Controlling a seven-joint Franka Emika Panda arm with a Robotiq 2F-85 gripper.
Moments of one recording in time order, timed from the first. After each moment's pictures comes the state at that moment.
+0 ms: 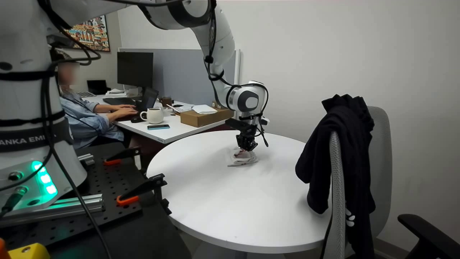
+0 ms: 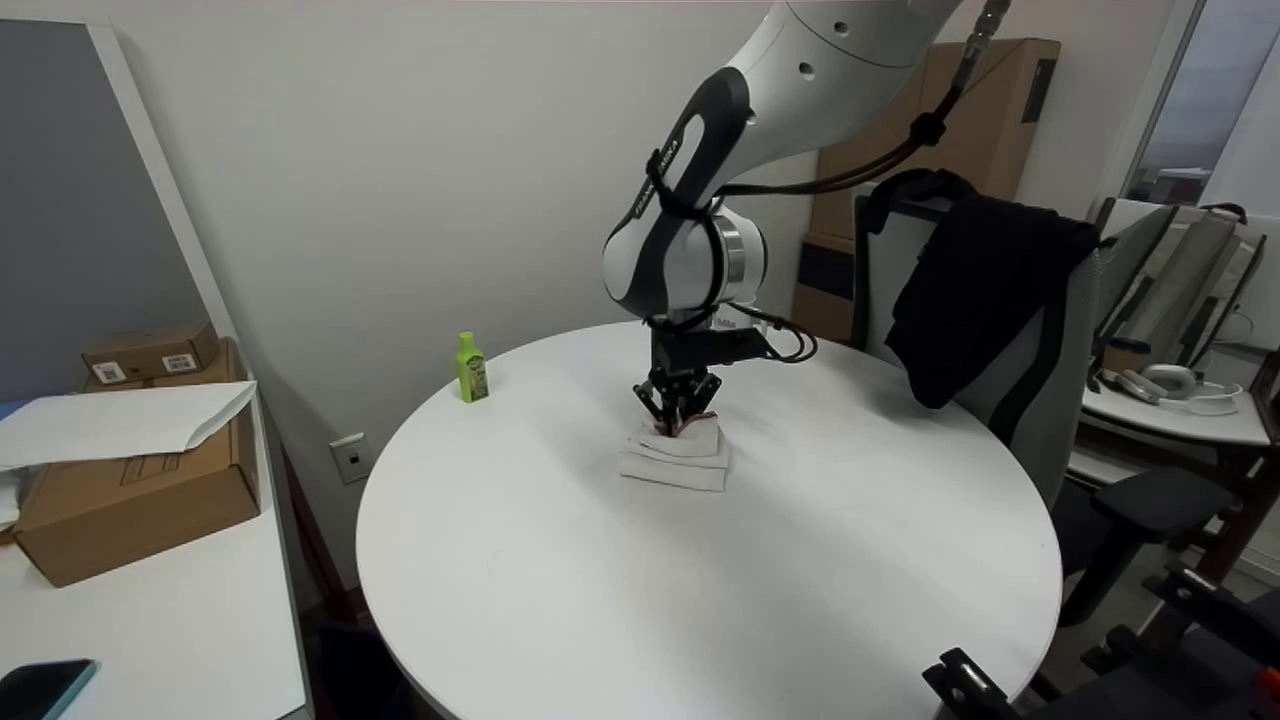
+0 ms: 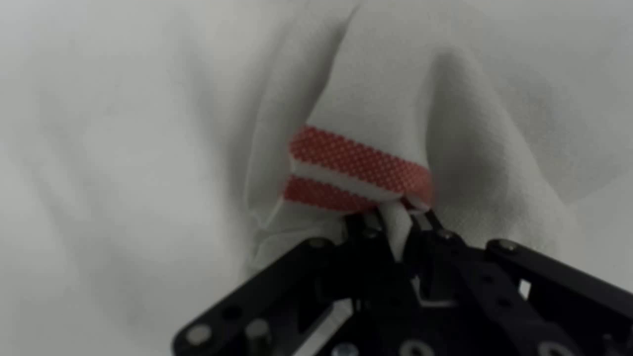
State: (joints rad) arm 0.07 1.09 0.03 -1.43 -0.01 2.44 0.06
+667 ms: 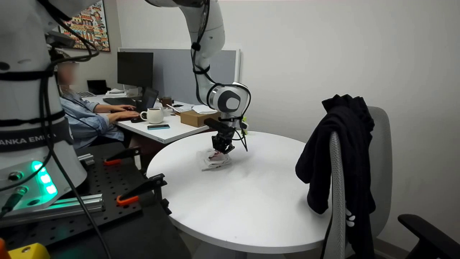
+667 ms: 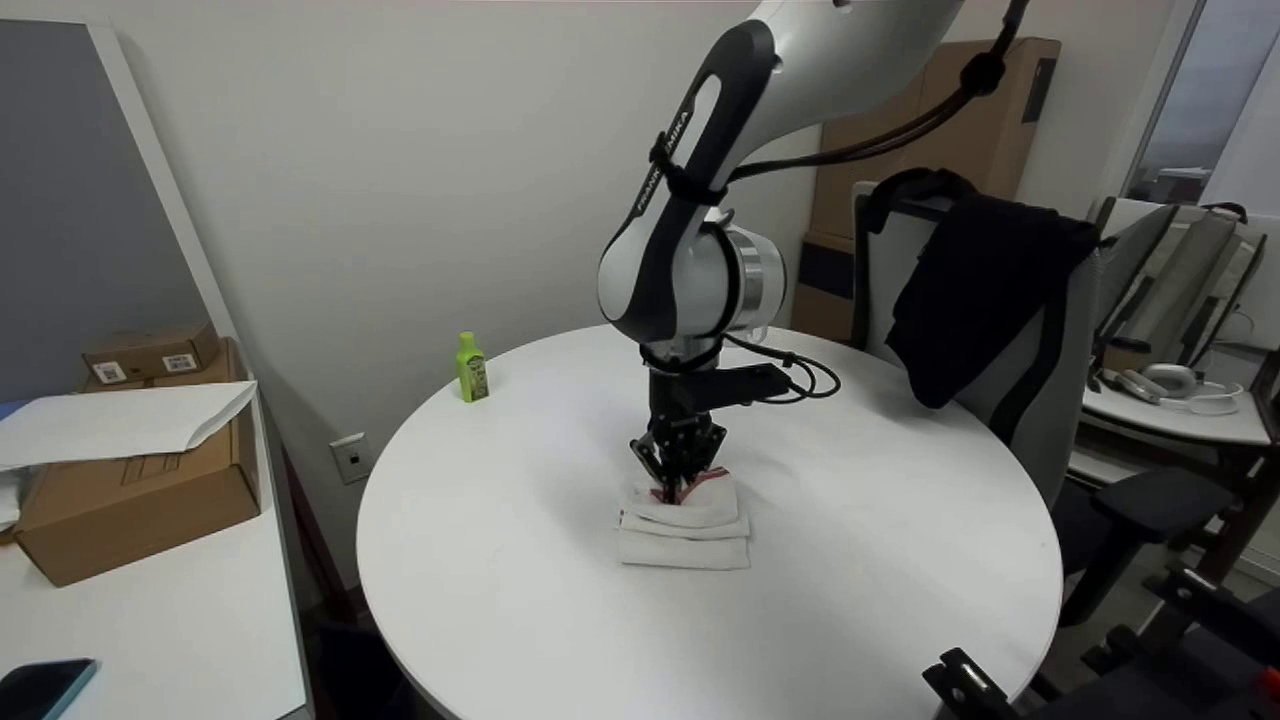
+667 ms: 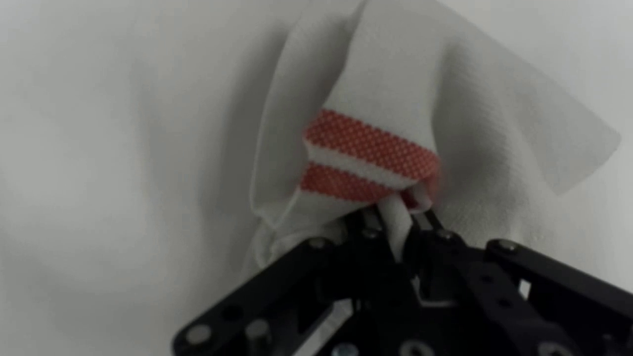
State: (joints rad) arm 0.03 0.93 0.14 -1.80 0.00 2.50 -0.09
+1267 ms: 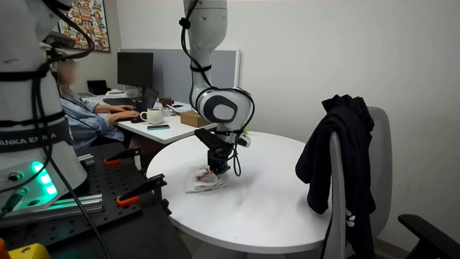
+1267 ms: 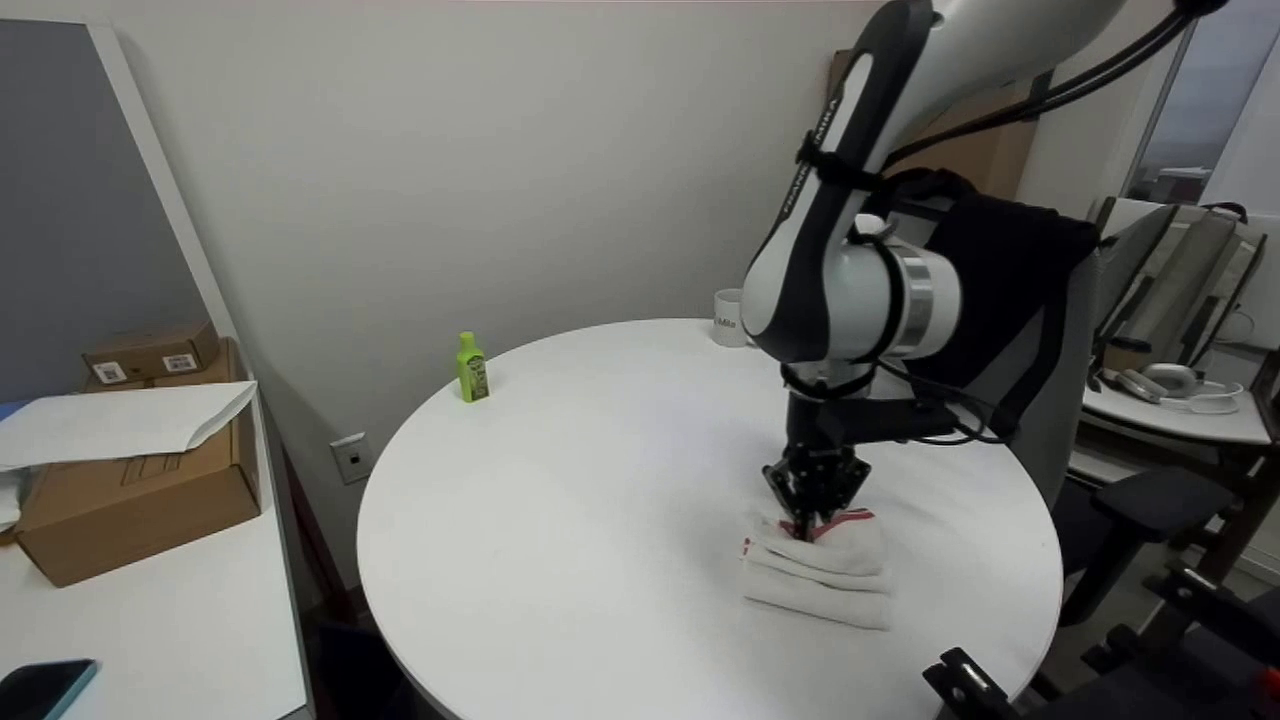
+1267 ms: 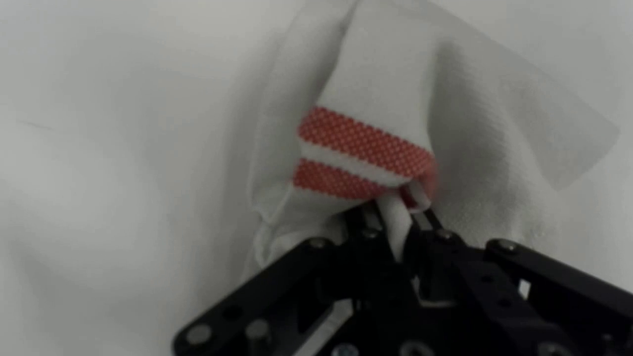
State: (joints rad) arm -0.17 0.75 0.11 -2.22 0.09 2.72 -0.14
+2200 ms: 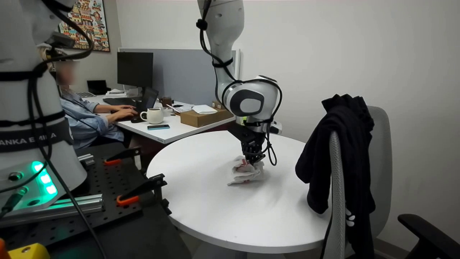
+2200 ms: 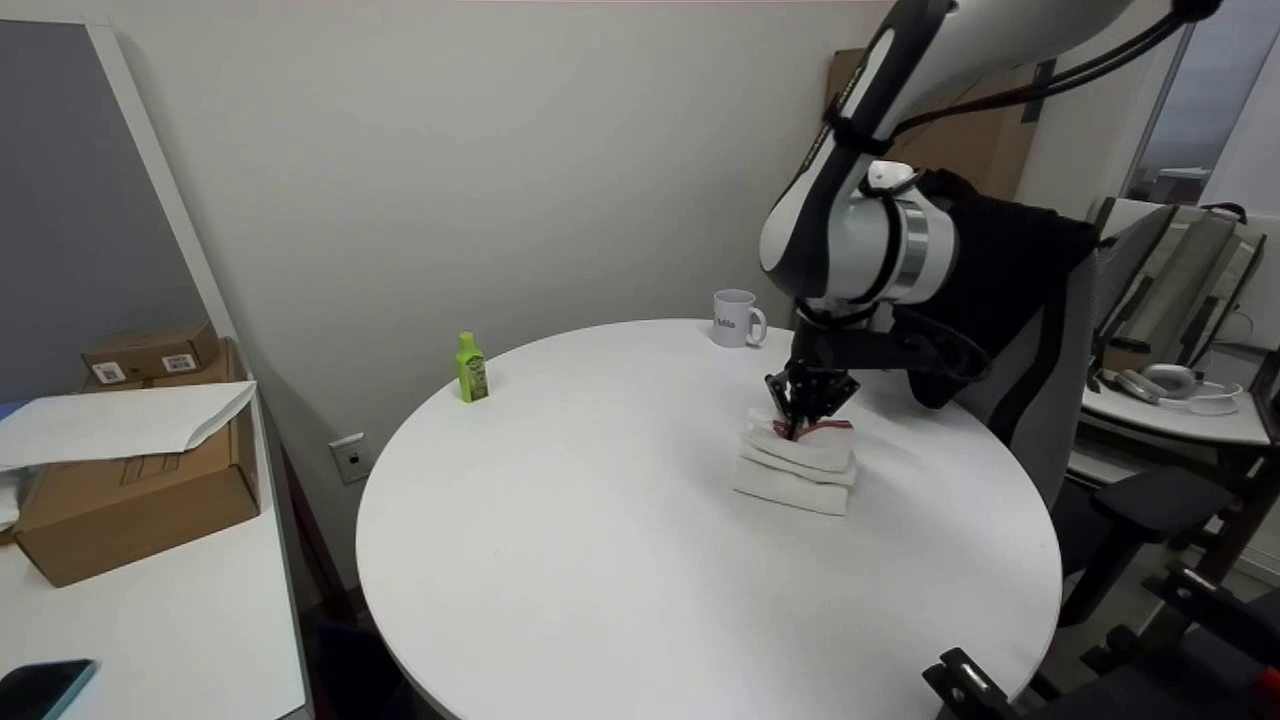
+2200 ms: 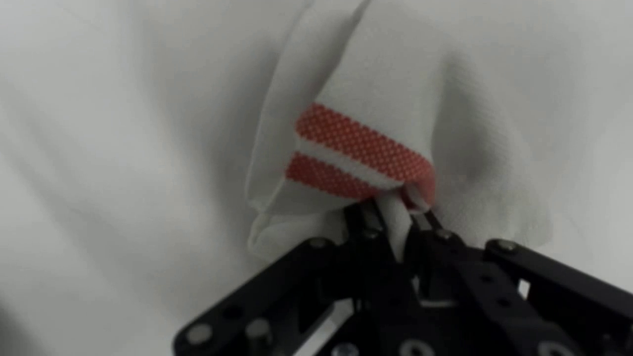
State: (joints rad) arm -0.24 0.79 0.11 -1.99 0.10 2.77 -0.16
